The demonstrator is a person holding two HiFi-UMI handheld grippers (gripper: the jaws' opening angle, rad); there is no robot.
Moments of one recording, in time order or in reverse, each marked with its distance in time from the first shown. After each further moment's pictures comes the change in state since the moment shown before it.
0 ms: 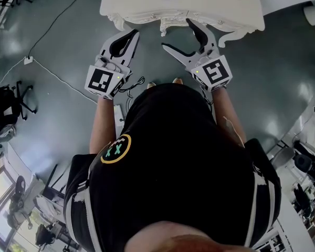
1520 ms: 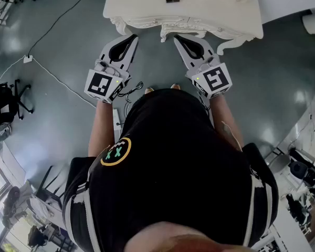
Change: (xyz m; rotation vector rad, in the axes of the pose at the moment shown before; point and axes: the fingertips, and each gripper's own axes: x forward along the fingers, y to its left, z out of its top) left arm -0.016 -0.003 0.003 -0.002 -0.001 0.010; right arm -0.006 0.011 0.009 0.001 0.000 -0.003
